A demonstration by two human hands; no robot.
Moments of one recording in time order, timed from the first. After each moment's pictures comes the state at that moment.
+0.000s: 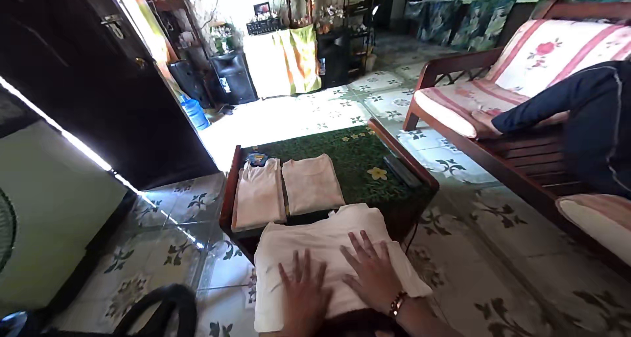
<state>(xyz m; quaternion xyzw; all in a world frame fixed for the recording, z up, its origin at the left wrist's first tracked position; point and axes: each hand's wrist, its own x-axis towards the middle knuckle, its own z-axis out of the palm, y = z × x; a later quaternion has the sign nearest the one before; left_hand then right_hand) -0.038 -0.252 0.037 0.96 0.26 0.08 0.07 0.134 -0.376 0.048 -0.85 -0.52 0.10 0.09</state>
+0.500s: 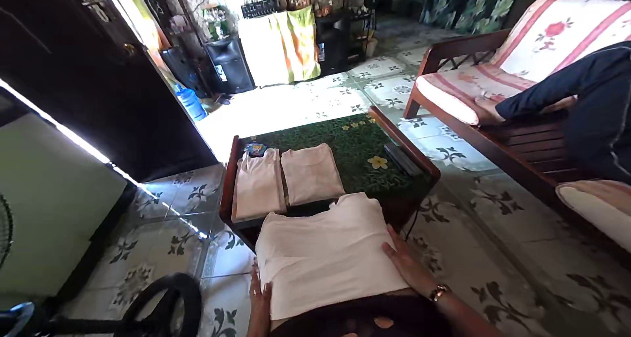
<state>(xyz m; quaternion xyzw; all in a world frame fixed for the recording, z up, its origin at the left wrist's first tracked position) -0.143 -0.201 -0.027 0.70 0.43 0.23 0.52 0.188 -0.431 0.021 -0.84 -0.28 0.26 0.37</state>
